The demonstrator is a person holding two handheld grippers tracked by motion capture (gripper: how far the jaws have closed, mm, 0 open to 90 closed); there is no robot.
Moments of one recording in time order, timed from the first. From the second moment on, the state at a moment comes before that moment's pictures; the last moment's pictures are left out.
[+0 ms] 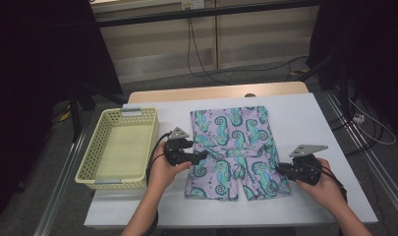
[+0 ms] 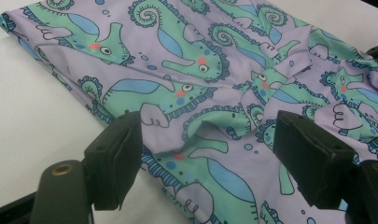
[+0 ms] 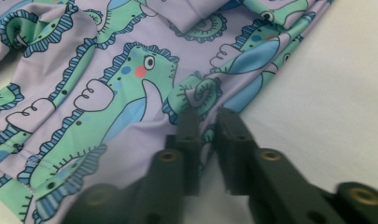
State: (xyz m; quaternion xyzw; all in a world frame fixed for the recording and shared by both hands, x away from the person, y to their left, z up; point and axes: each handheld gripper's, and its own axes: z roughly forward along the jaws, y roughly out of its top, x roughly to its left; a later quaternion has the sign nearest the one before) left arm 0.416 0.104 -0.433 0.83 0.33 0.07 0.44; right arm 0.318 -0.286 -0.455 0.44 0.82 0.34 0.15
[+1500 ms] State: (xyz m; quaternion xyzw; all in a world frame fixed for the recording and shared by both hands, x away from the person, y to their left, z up) left arm 0.418 0.104 -0.432 0.83 0.33 0.07 0.44; right arm 0.305 -0.266 -0.434 0.40 0.82 0.38 0.15
